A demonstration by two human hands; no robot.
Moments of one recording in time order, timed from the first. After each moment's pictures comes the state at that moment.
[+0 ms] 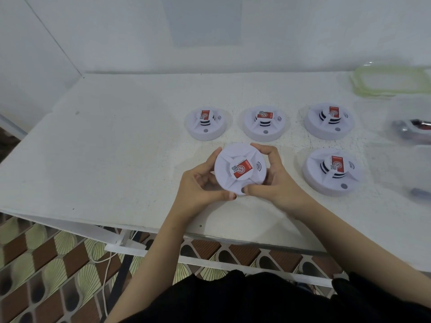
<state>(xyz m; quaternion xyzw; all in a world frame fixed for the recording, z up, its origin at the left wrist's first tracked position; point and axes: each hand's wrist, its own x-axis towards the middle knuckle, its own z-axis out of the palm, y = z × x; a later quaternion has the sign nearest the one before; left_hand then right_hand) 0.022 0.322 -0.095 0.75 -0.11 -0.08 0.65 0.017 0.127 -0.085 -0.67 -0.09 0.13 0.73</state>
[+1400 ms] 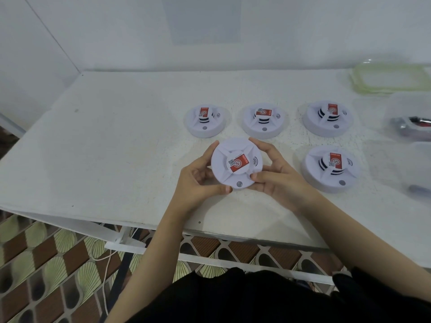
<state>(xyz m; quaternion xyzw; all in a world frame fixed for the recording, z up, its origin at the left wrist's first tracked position) 0.027 0.326 -0.101 0.75 -0.12 -0.08 0.64 0.025 0.115 -0.093 -0.53 -0.07 0.20 0.82</state>
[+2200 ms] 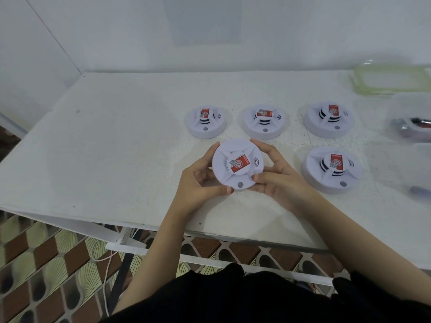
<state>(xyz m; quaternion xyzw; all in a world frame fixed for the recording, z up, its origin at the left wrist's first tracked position) 0.026 0.324 -0.101 0.74 -0.11 -0.07 0.66 0.023 0.116 -0.093 -0.53 -0.06 0.20 0.82</state>
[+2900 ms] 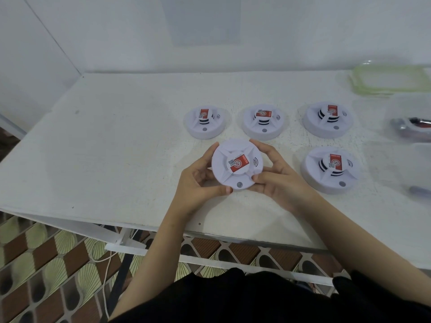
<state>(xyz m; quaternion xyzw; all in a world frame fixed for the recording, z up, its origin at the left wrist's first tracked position) 0.026 0.324 -0.100 0.75 -0.11 -0.08 0.65 0.023 0.116 -0.092 -0.54 -0.05 0.19 0.82</state>
